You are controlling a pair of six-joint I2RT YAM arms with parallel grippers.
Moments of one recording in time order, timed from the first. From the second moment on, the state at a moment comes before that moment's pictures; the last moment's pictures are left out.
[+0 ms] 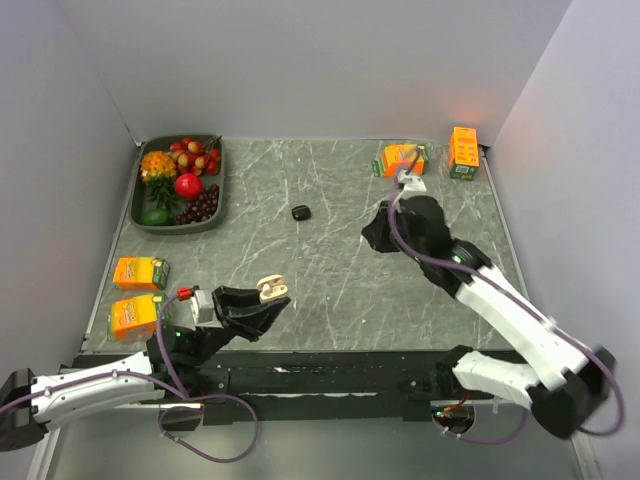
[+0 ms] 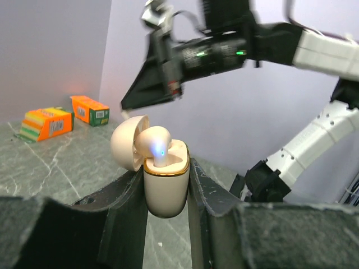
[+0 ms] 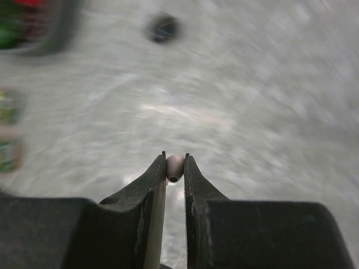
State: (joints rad) left arm -1.19 0.39 0.07 0.81 -0.16 -0.20; right arm 0.56 1.12 0.99 -0.47 0.13 0.51
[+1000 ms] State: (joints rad) left arm -1.19 0.42 0.05 0.85 -0.14 -0.16; right arm 1.02 0.99 1.04 -0.12 -0.28 0.24
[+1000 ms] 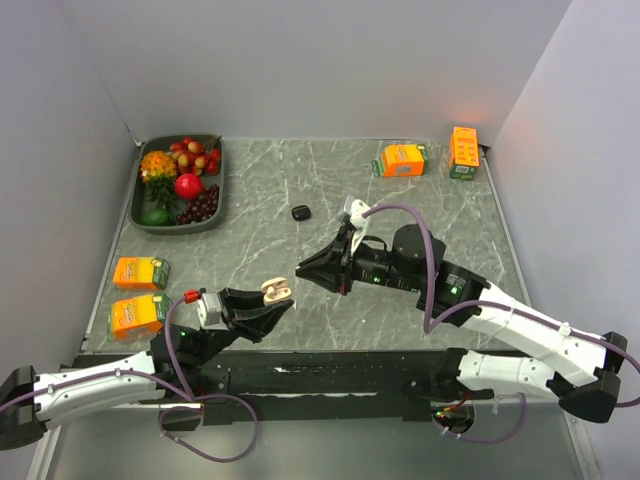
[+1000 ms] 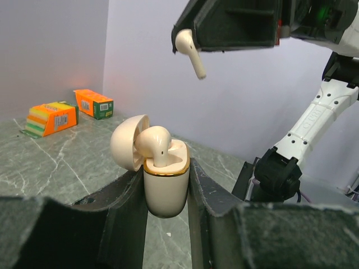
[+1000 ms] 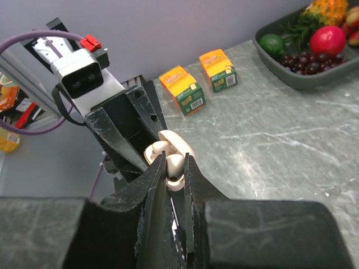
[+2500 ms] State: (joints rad) left arm -1.19 0.40 0.05 0.87 -0.16 -0.21; right arm 1.36 1.00 0.80 0.37 0.25 0.02
